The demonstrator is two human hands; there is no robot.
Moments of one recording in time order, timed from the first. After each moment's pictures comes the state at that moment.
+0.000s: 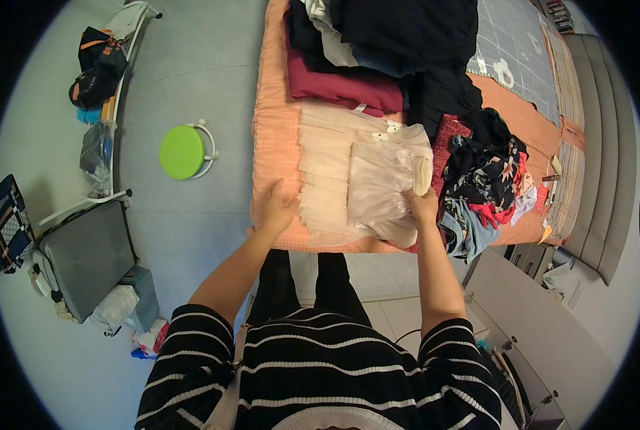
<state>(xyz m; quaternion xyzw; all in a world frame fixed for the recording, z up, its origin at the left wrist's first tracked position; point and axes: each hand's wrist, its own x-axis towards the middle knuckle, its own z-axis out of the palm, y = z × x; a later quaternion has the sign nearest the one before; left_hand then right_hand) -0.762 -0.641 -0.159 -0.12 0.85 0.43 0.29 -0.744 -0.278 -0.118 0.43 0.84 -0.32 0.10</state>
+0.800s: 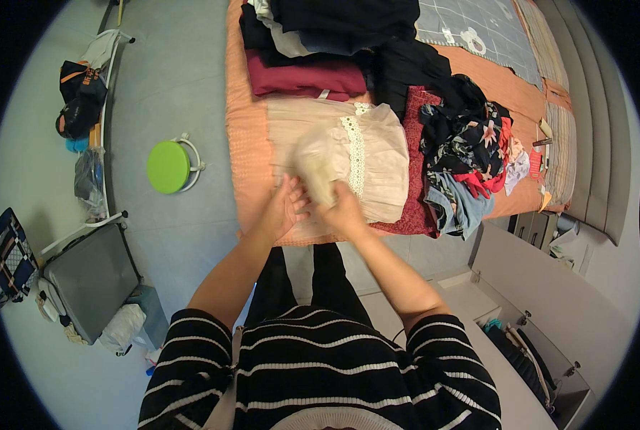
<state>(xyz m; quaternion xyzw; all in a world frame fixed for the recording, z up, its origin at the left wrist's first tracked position) -0.761 -0.576 -0.102 -0.32 0.35 0.77 0.41 -0.727 -0.418 -0.044 0.20 0.83 -0.50 0.11</state>
